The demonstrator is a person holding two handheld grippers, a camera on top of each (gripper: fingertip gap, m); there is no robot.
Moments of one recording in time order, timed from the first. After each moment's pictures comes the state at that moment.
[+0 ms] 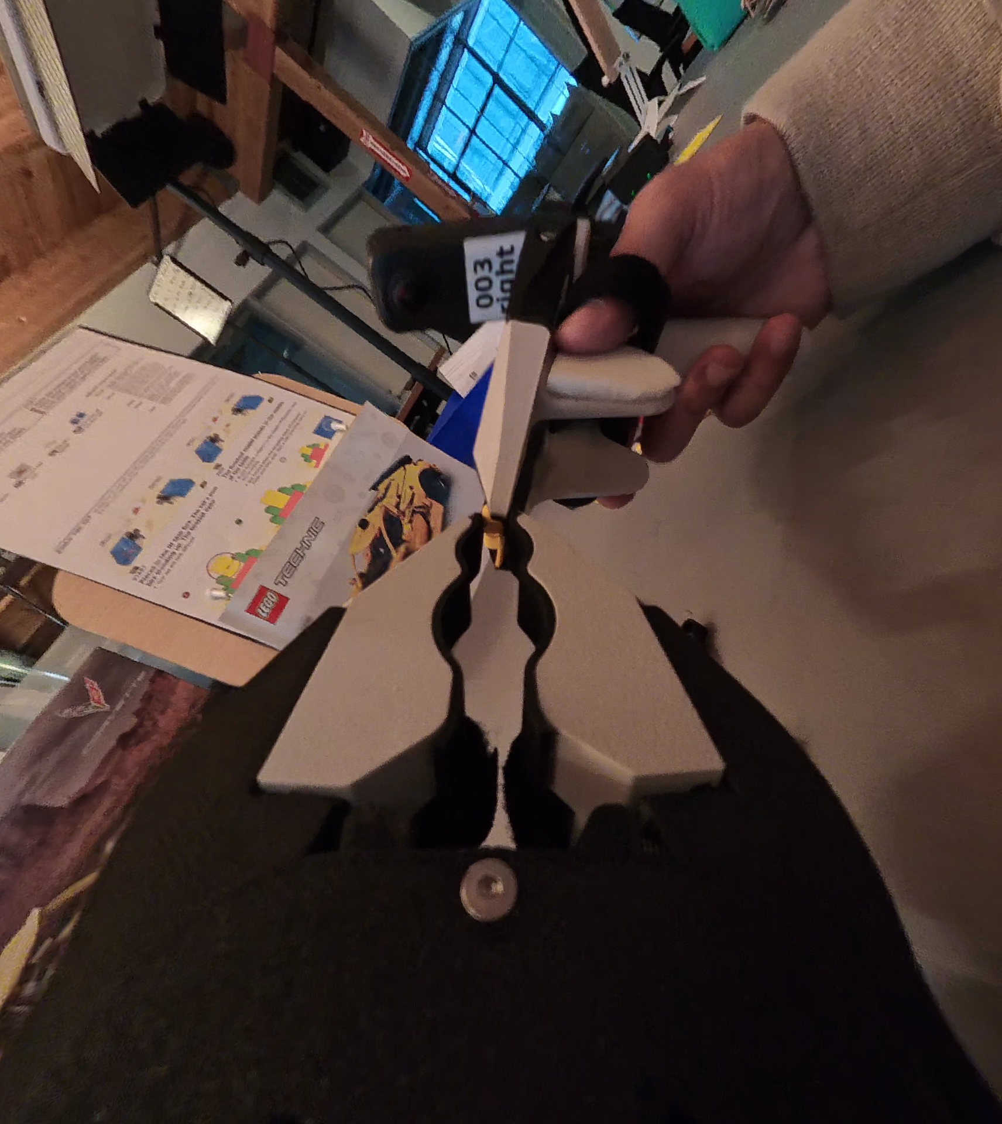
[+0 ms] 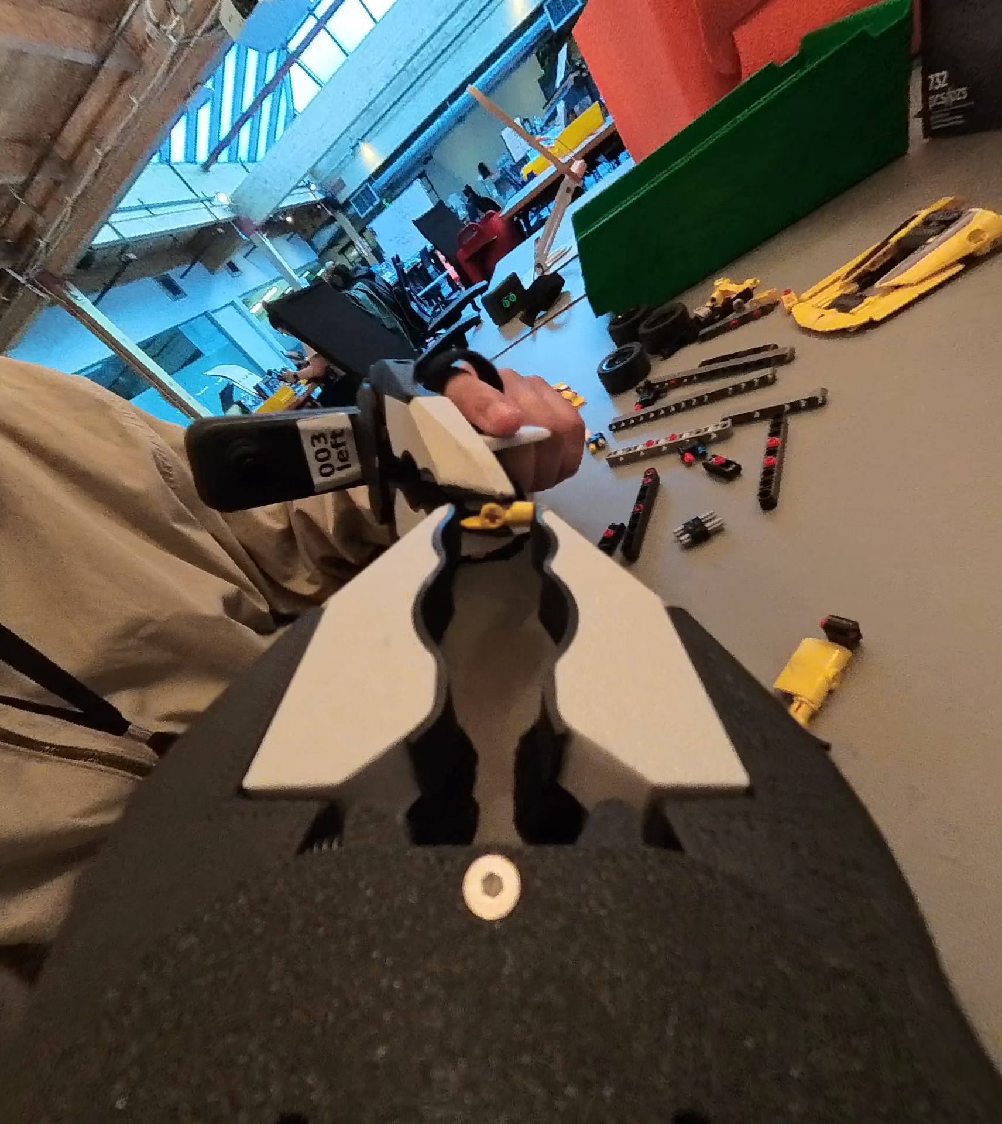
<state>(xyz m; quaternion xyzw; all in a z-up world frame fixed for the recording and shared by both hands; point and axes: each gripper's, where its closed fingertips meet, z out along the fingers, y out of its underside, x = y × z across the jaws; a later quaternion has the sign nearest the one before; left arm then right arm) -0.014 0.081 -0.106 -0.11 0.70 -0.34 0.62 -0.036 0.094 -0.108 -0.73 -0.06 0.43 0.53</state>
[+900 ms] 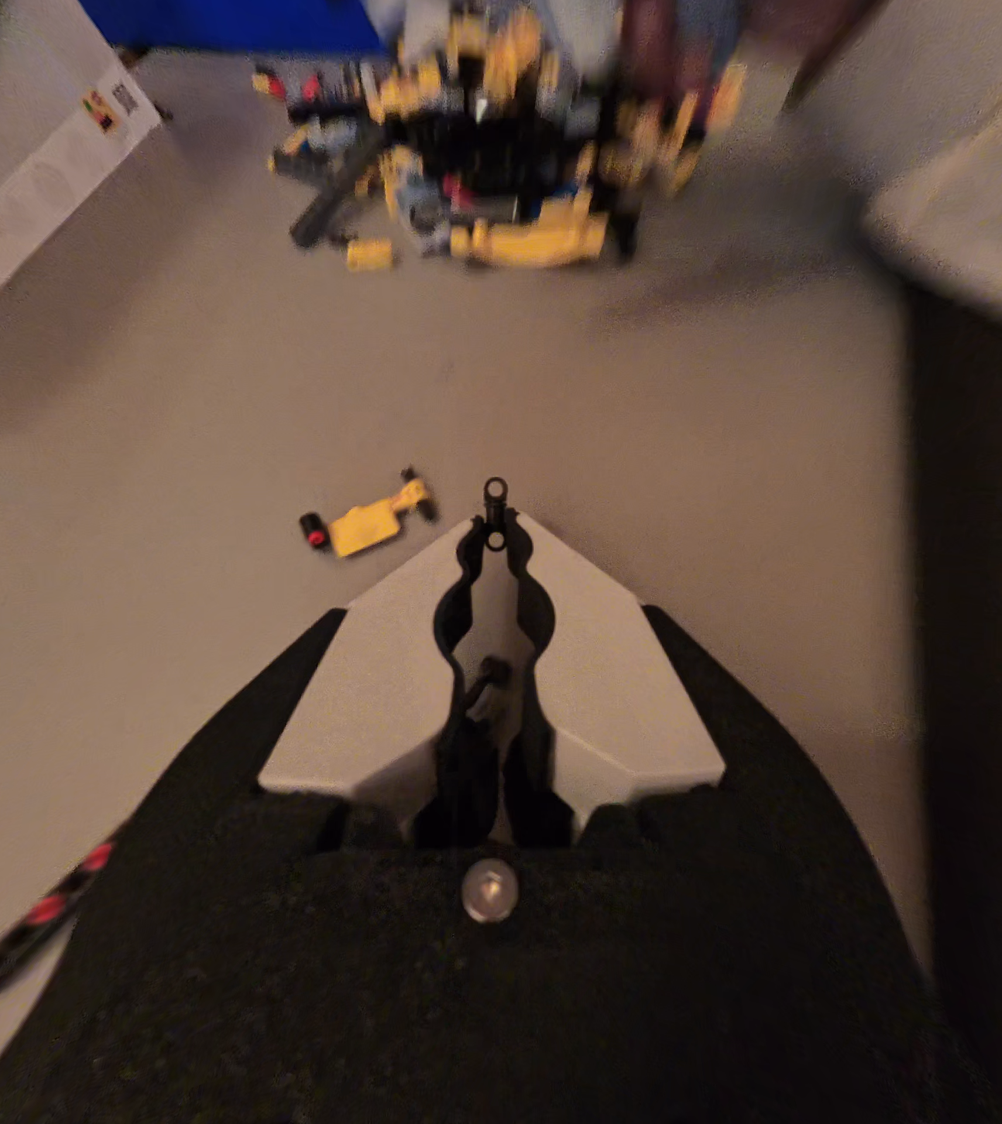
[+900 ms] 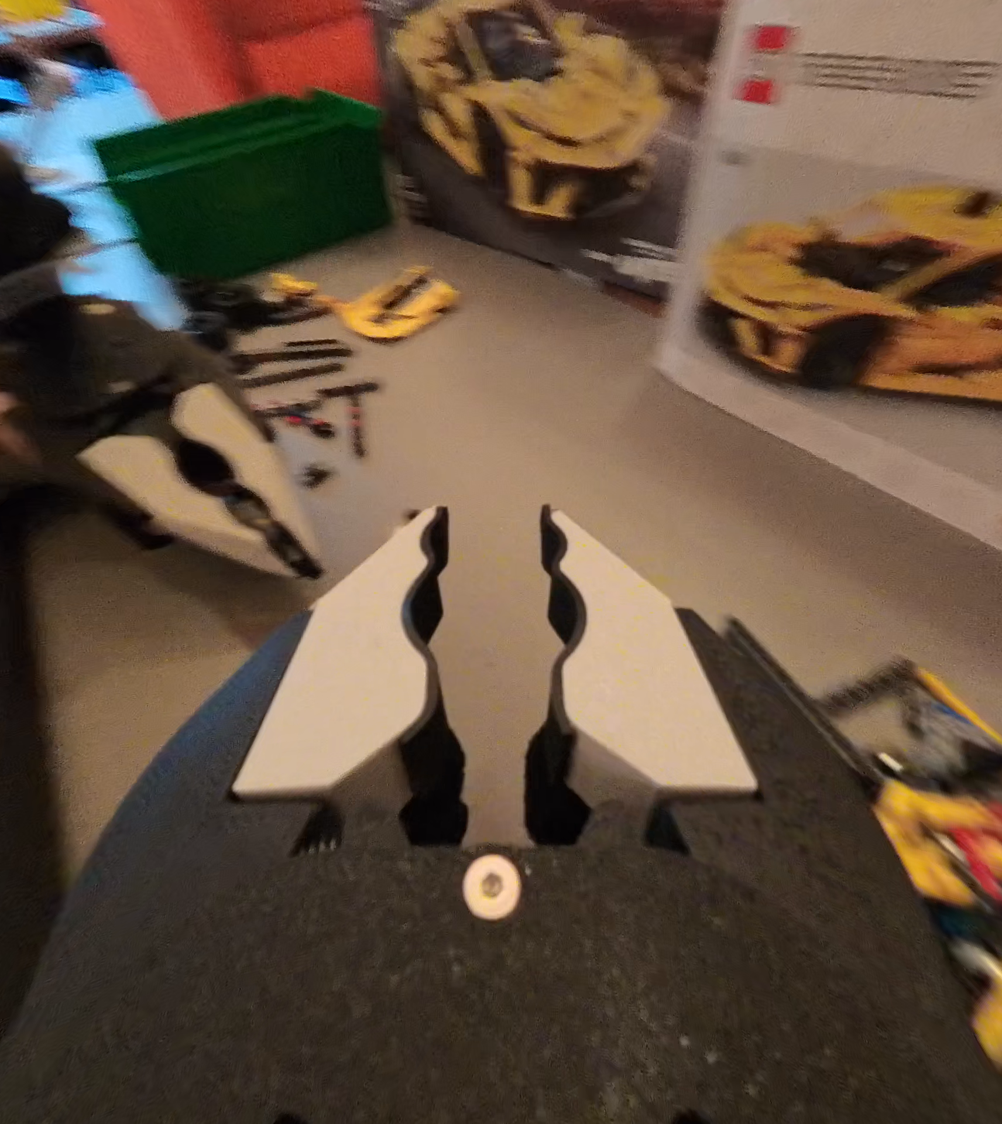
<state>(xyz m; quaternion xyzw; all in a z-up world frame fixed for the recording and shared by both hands) -0.001 0.073 -0.185 -0.40 0.77 -0.46 0.20 0.100 0.049 -0.116 -0.82 0.02 0.04 0.57</state>
